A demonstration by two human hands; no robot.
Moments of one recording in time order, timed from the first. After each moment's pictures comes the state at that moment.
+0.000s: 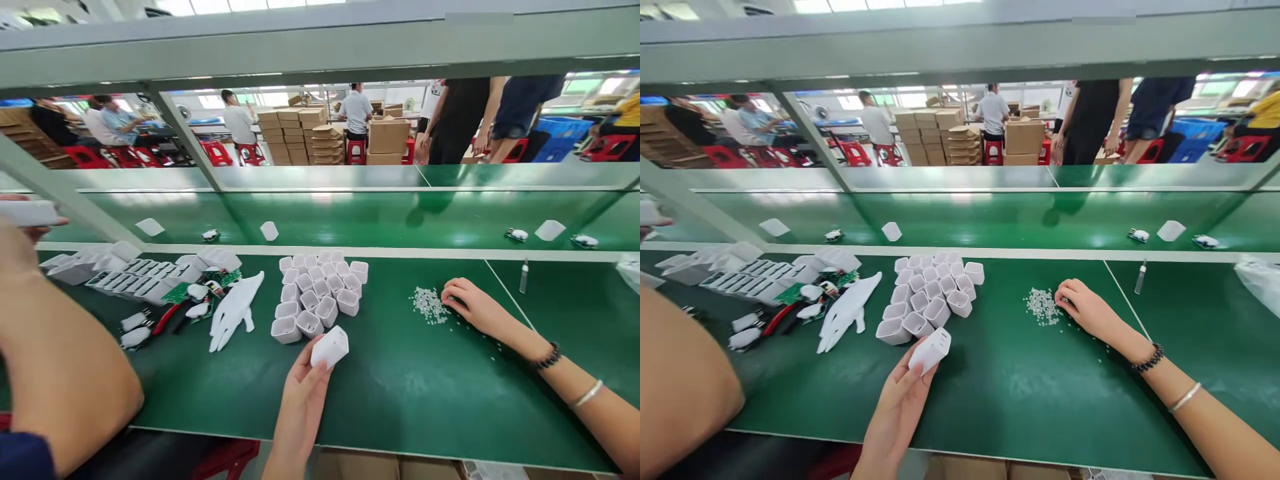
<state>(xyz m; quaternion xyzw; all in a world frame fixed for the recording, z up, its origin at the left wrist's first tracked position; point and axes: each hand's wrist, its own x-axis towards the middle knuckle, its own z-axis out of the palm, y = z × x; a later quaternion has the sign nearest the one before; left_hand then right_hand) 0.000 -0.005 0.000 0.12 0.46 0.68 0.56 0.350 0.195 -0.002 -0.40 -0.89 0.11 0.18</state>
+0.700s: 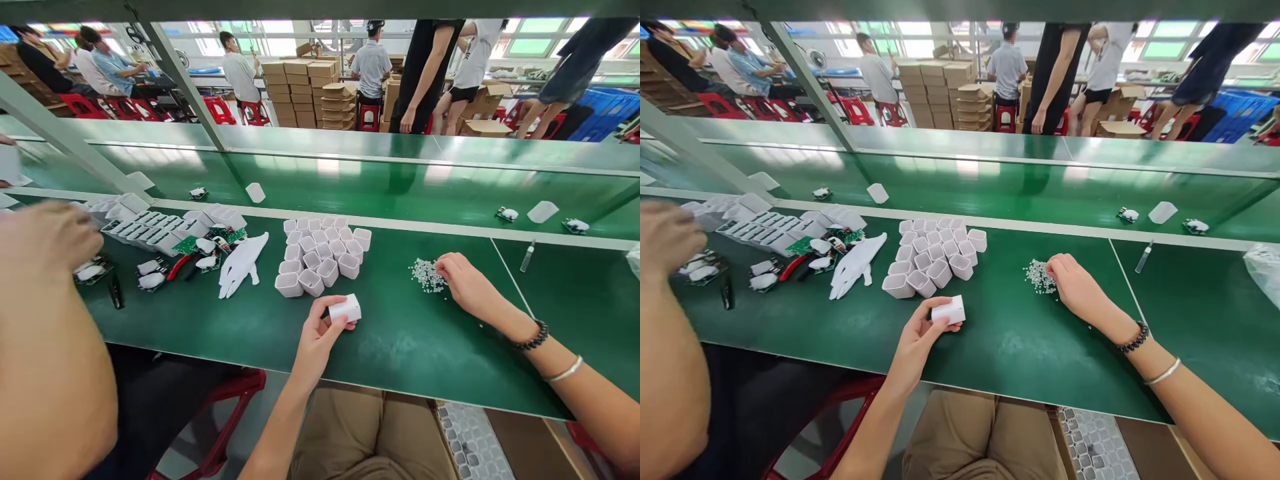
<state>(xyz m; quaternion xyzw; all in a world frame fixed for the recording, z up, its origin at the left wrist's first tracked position) 0.021 -0.005 0.008 0.34 0.51 0.61 0.51 0.321 0.168 0.019 -0.34 -0.92 0.00 0.19</state>
